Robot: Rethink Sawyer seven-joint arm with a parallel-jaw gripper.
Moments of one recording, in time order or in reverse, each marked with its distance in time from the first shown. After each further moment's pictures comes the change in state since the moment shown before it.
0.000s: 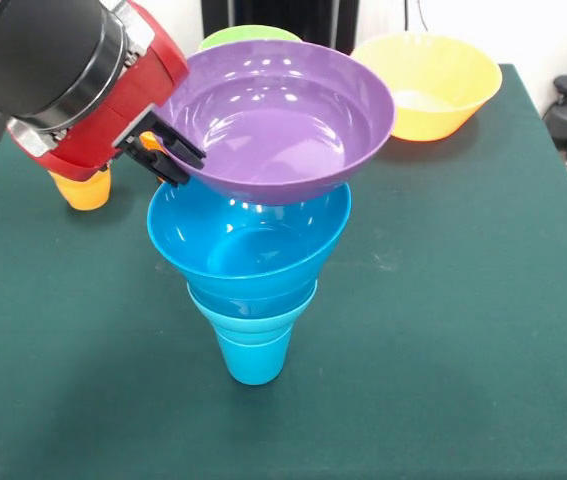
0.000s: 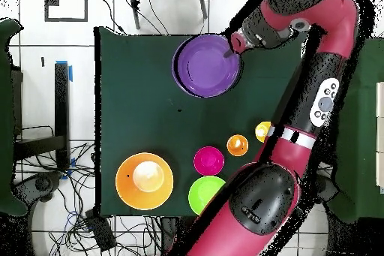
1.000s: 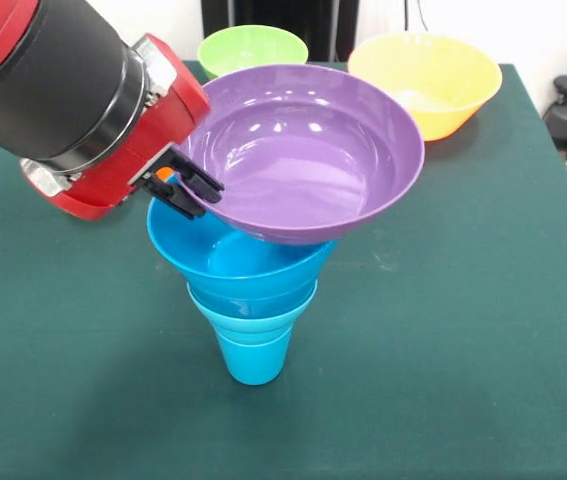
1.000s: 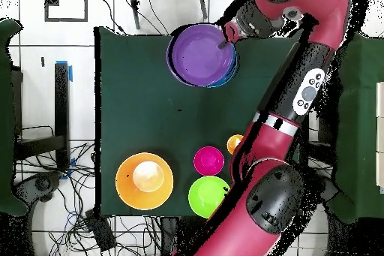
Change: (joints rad) arm -0.054 0.045 0.470 -0.039 -0.490 0.089 0.000
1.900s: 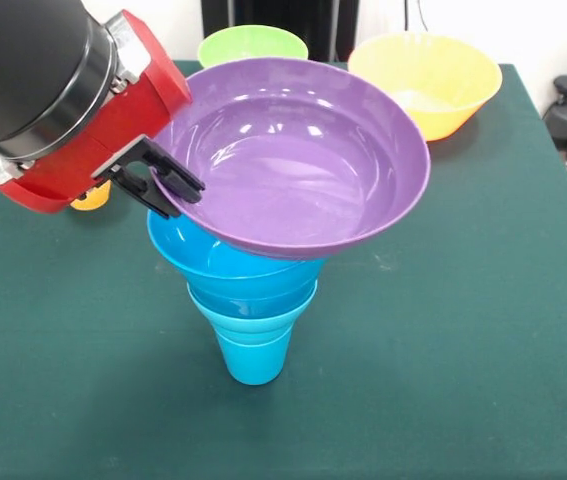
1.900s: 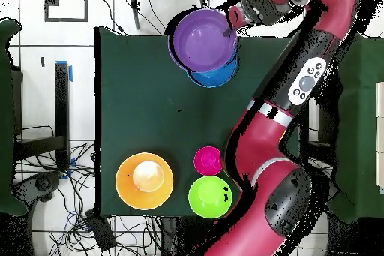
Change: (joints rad) arm -0.042 0.011 0.378 -0.017 -0.425 0.053 0.000
